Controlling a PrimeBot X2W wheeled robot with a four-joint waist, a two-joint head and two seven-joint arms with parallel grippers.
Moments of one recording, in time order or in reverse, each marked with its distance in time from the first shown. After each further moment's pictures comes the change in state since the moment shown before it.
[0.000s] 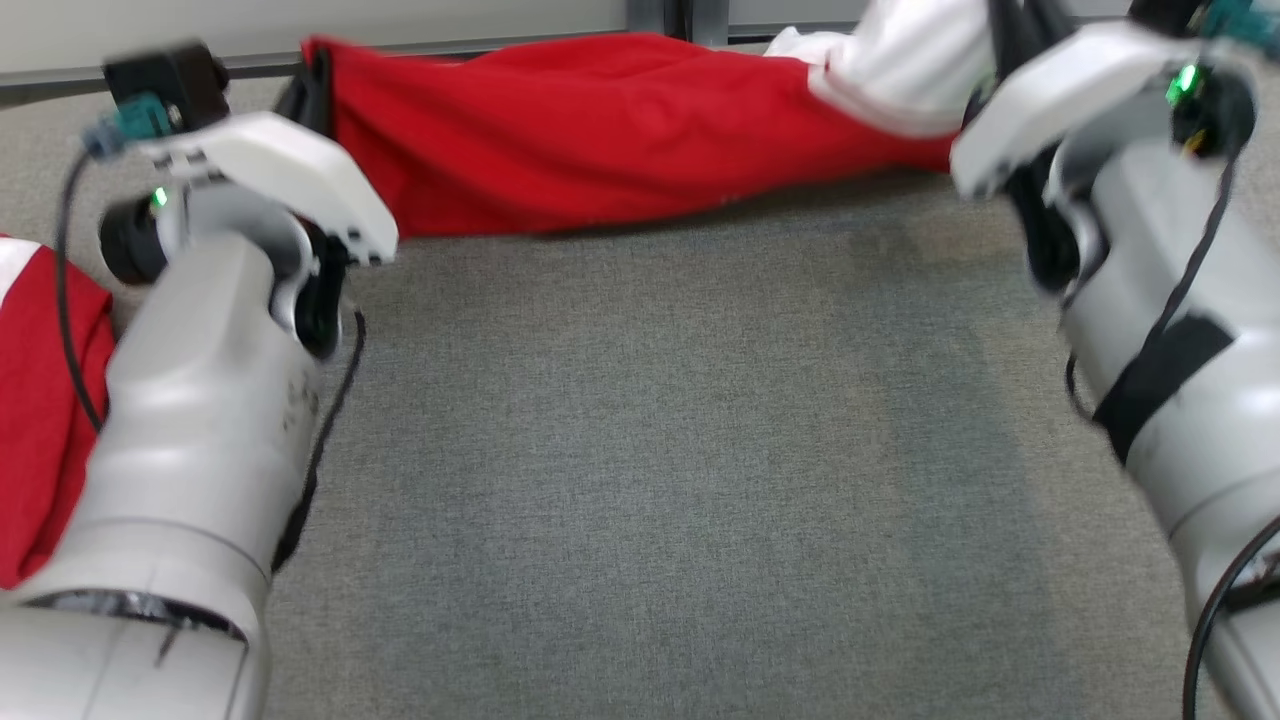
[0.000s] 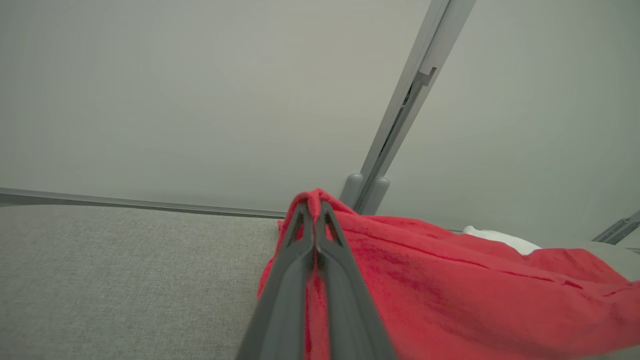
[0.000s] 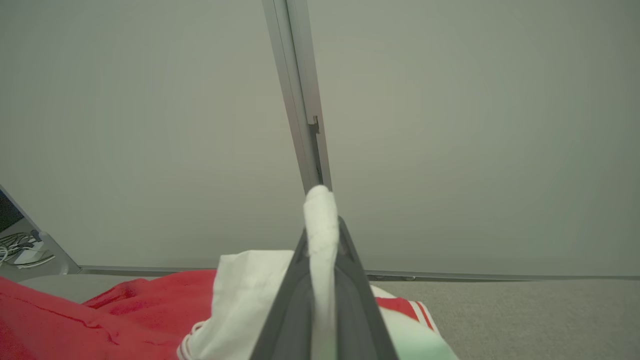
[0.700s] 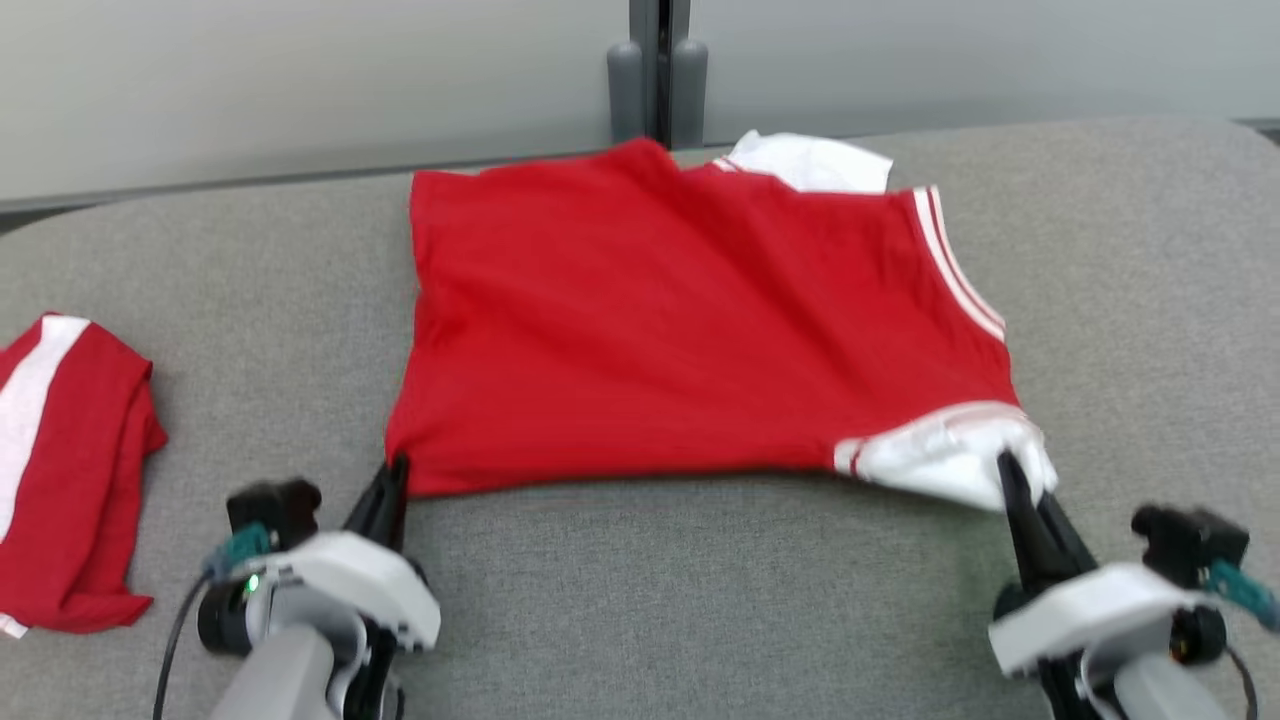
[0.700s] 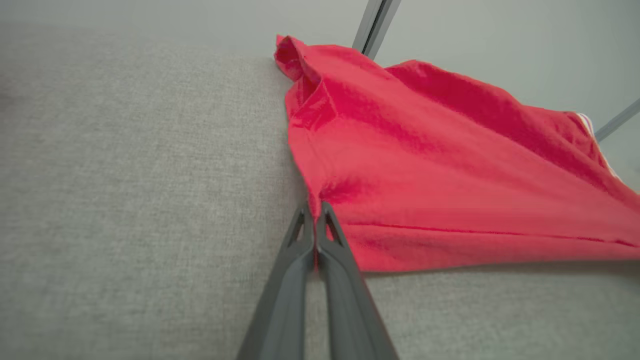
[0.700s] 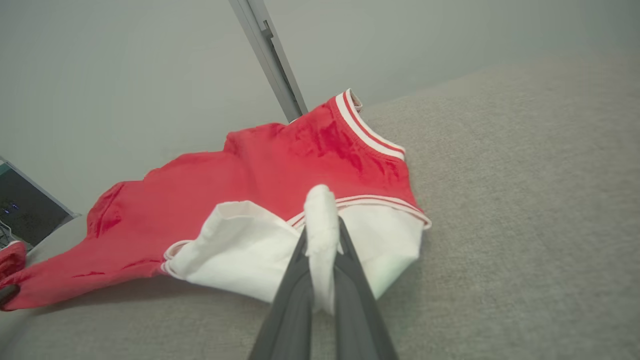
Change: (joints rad) left arm 0.683 0.022 0.022 -0.353 0.030 -0.023 -0.034; right arm 0.931 -0.107 -0.116 -0.585 0.121 0.000 -0.046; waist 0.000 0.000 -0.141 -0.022
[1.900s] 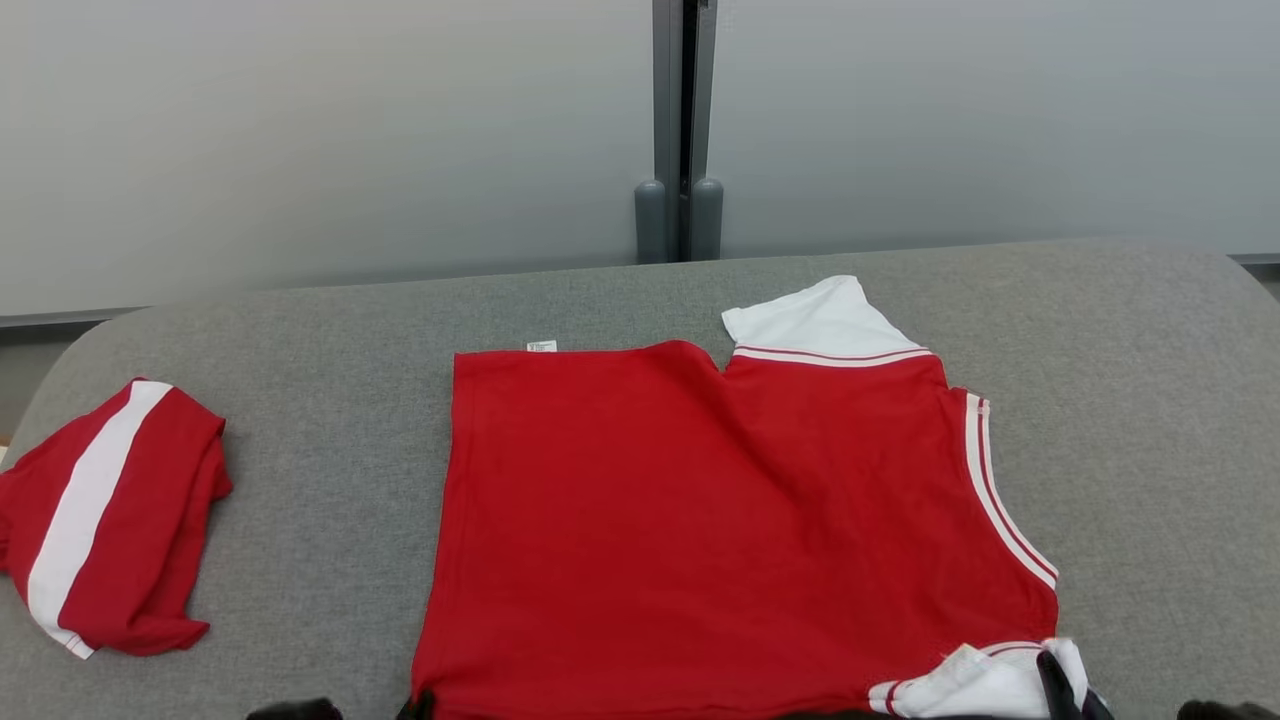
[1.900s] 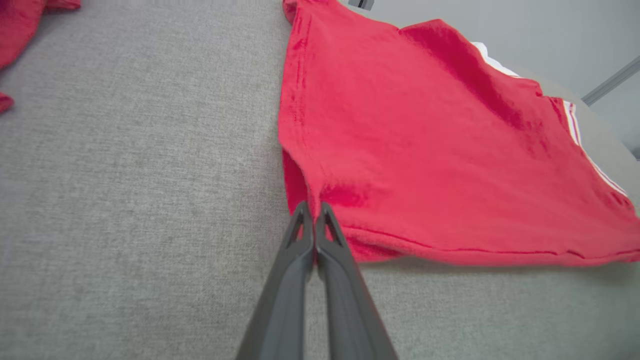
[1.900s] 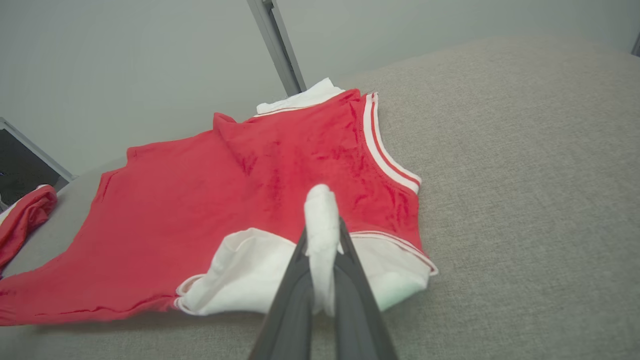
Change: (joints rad) left arm 0.682 0.096 -0.017 -0.797 -0.026 0.235 0.335; right arm 0.580 0.147 -0.309 -0.514 -0.271 0.000 0.305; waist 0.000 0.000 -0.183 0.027
